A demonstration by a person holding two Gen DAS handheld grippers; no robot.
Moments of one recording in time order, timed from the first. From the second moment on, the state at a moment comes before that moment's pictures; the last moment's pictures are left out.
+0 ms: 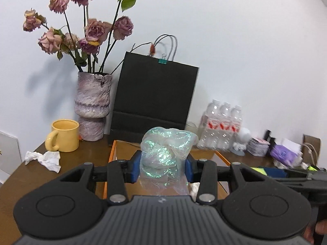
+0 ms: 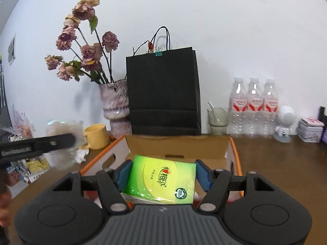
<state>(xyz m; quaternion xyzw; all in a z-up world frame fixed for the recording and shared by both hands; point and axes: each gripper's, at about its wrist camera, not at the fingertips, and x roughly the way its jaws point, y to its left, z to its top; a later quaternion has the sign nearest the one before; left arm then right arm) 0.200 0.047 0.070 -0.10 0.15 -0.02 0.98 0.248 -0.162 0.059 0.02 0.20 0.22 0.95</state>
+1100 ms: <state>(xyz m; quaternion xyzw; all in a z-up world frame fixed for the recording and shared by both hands) 0.305 0.055 0.018 -0.06 0.26 0.02 0.96 0.349 -0.118 0.003 -0.06 0.31 0.20 0.93</state>
